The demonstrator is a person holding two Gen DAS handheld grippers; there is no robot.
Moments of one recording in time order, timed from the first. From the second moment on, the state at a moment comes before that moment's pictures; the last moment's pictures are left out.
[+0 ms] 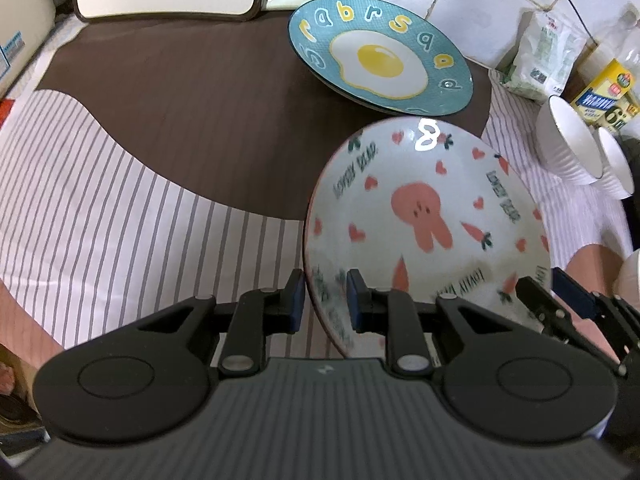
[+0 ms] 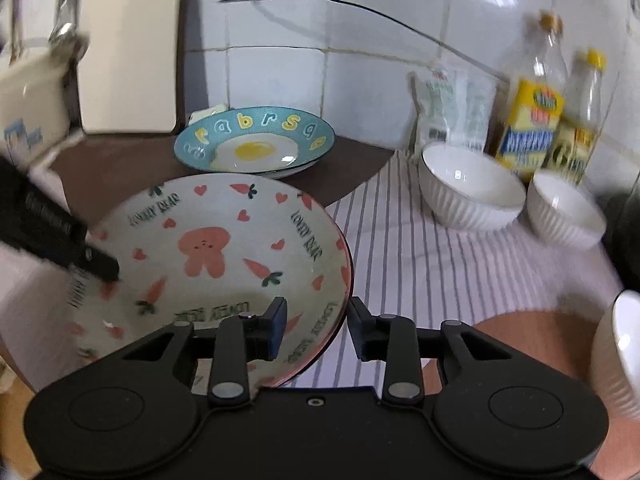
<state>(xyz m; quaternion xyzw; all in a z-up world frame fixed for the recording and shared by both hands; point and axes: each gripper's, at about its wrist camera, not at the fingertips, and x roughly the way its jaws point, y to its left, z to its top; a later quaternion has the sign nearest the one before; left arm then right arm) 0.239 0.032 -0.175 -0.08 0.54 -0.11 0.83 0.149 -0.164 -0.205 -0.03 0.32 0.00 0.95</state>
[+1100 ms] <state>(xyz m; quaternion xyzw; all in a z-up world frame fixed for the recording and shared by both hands) 0.366 0.056 -0.150 -0.08 0.39 -0.13 0.91 0.328 -0.205 -0.177 0.17 0.35 0.08 0.92</state>
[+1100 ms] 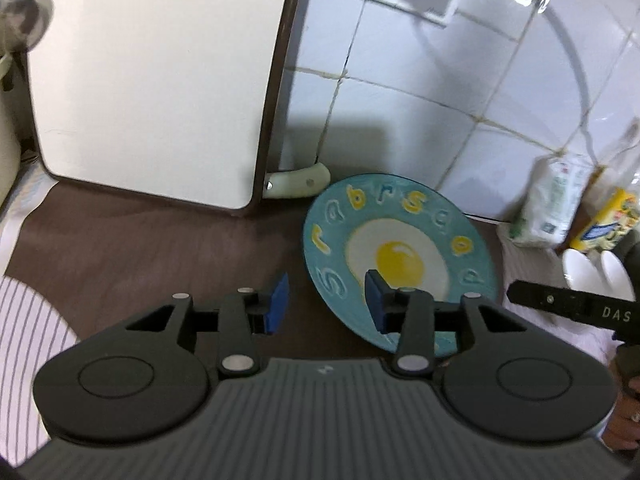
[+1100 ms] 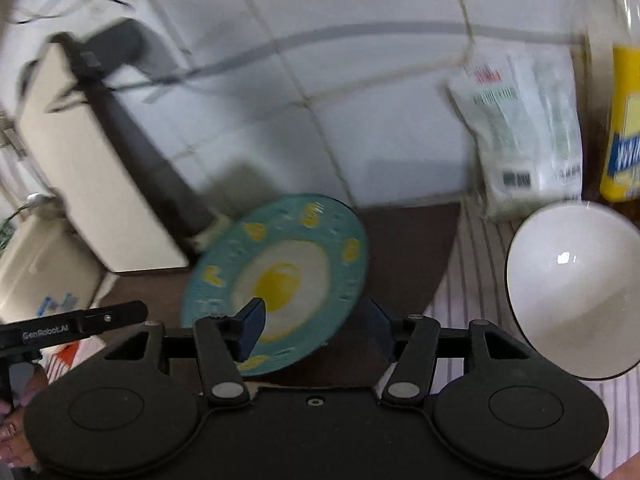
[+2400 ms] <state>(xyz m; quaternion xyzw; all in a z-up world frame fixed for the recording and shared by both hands) 0.386 0.030 -0.182 -0.05 0.42 -0.17 0.89 0.357 -0.219 -0.191 0.20 0.38 0.09 0.90</state>
